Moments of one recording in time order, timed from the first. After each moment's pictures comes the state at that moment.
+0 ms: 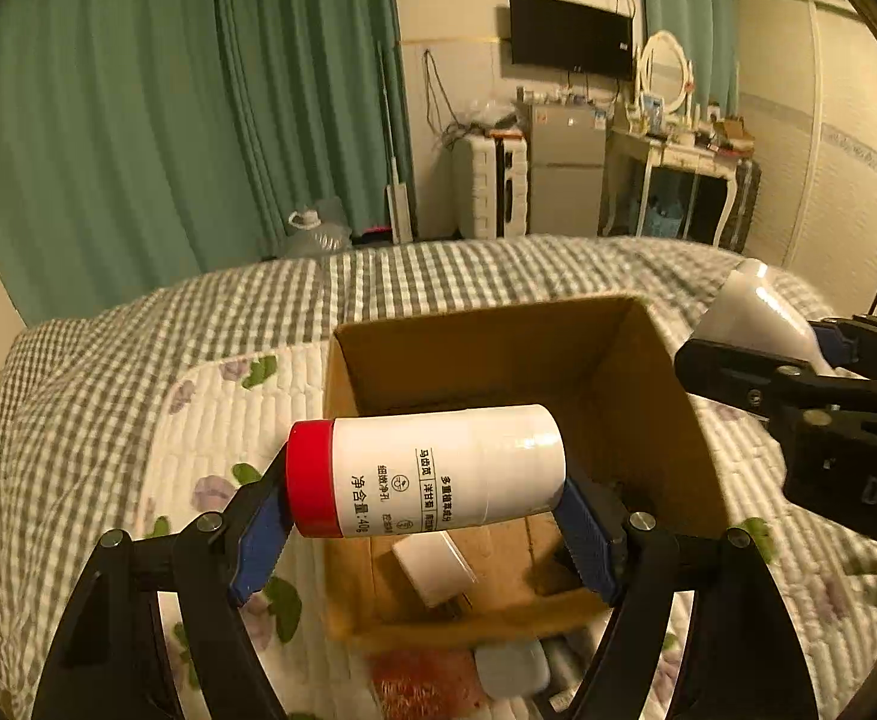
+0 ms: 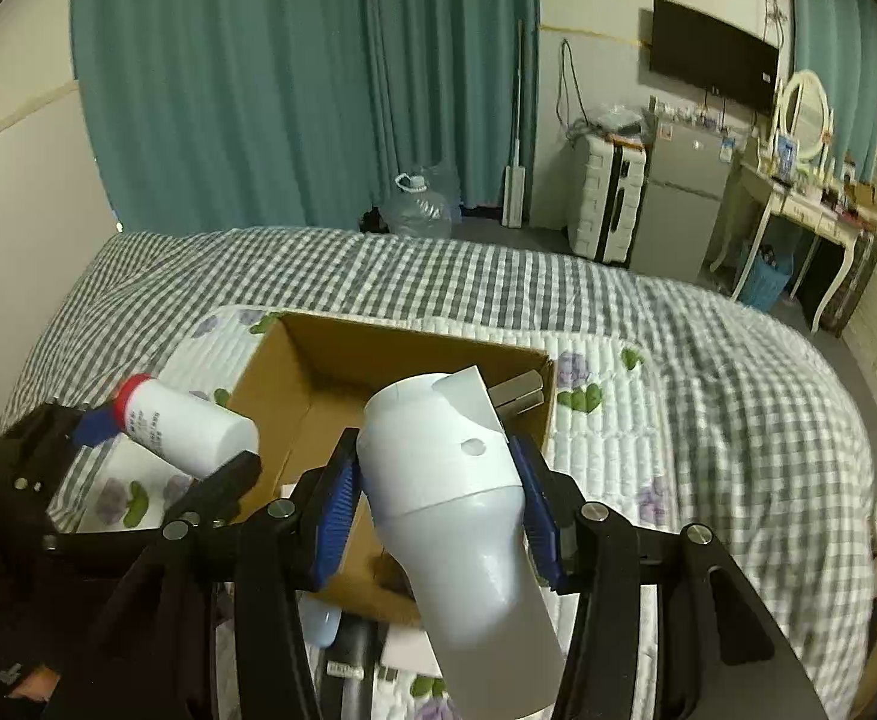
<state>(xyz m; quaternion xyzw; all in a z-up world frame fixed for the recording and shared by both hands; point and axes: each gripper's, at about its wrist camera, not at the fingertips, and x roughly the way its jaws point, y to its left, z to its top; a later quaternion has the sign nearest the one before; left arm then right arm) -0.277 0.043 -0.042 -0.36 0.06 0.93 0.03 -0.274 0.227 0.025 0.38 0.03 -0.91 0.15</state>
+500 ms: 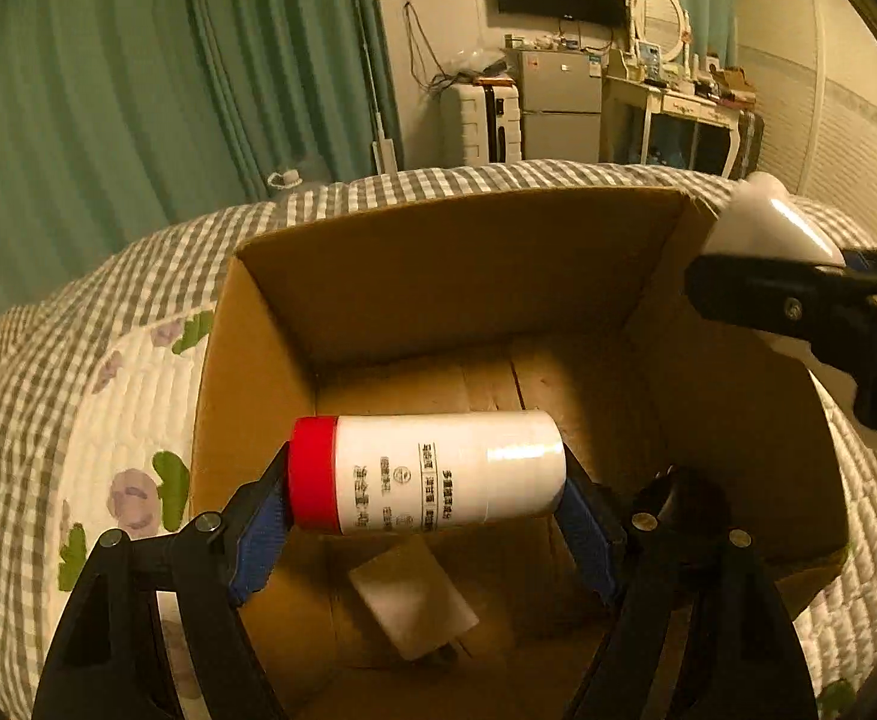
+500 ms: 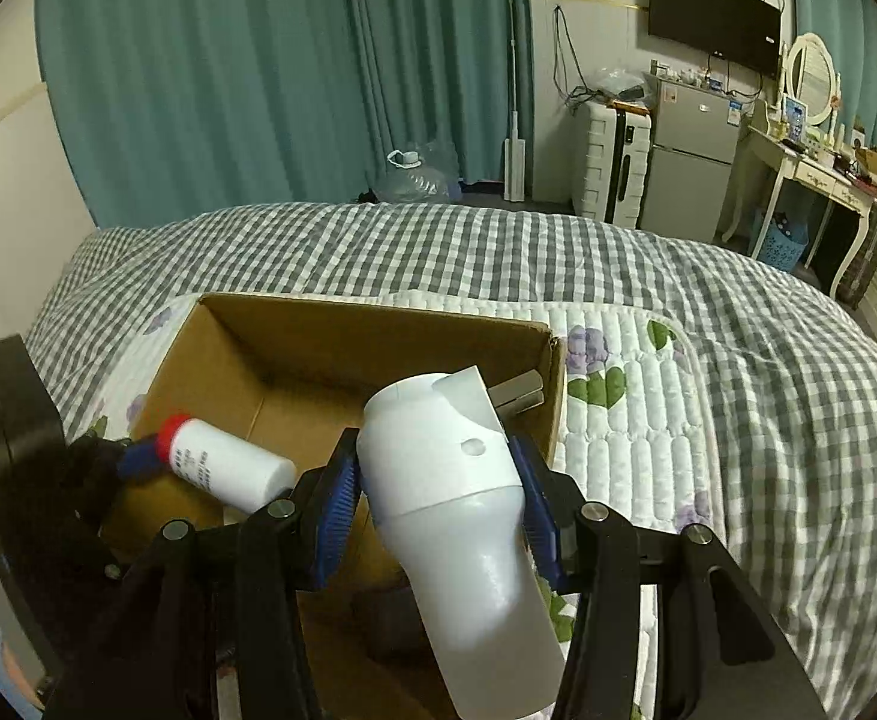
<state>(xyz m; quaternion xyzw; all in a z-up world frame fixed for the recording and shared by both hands) -0.310 0.059 -0.107 -0.39 0.09 0.92 0.03 -0.326 0.238 -0.029 0.40 0.01 -0.91 0.15</state>
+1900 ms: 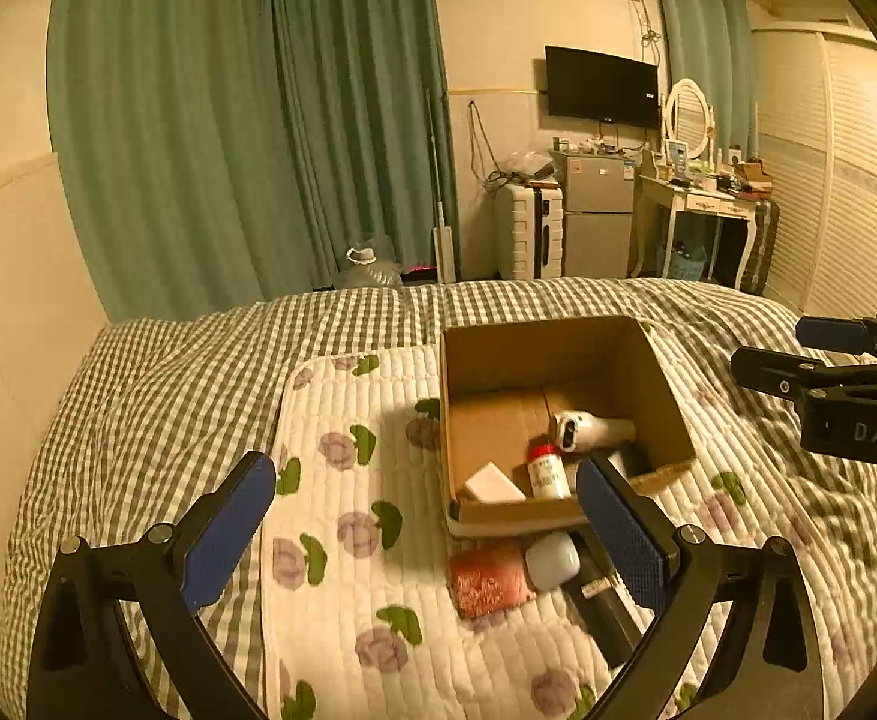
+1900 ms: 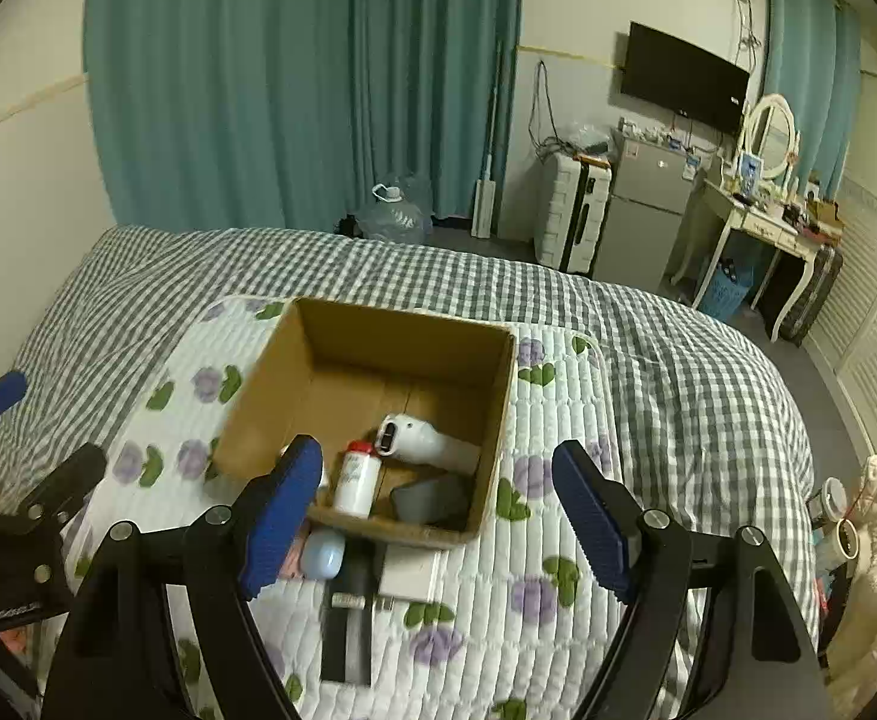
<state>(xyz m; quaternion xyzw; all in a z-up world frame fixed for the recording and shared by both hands) -0.126 -0.005 0.027 -0.30 0.05 0.95 -0.01 -0.173 0.231 0.070 0.35 0.07 -0.93 0.11</state>
